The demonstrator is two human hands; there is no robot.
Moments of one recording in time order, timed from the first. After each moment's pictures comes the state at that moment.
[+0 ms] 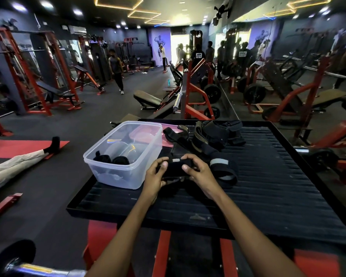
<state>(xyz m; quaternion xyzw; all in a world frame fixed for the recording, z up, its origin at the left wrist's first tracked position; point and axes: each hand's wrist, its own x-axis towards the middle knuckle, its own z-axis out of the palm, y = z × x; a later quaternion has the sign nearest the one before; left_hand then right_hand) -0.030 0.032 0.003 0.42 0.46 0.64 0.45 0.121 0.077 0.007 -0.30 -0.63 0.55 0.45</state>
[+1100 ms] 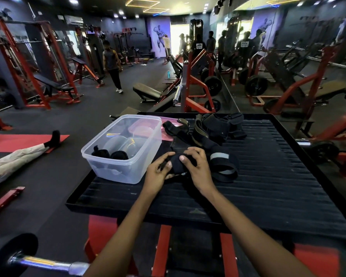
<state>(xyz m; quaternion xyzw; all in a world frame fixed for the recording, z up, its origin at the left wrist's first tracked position) -0.028 0.029 0.001 0.48 0.47 0.61 0.42 0.107 0.072 0.000 -0.37 -0.66 0.41 0.51</state>
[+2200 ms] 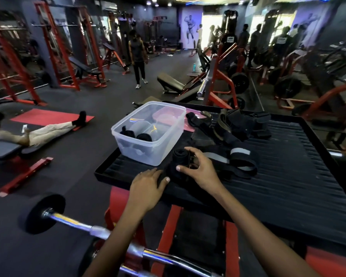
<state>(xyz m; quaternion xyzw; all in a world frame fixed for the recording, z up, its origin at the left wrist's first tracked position) -0.068 -0.068 -0.012 0.61 0.76 0.20 0.01 0.087 0.032 0.006 -0.32 -0.70 0.49 0.41</state>
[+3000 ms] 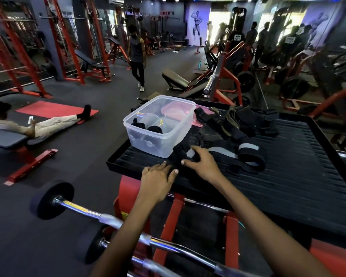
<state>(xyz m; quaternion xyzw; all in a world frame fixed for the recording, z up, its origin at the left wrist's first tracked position) -0.067 -0.078 -0.016 0.59 0.80 0.10 -0.01 0.067 0.025 0.008 -0.42 -0.77 0.38 0.30</state>
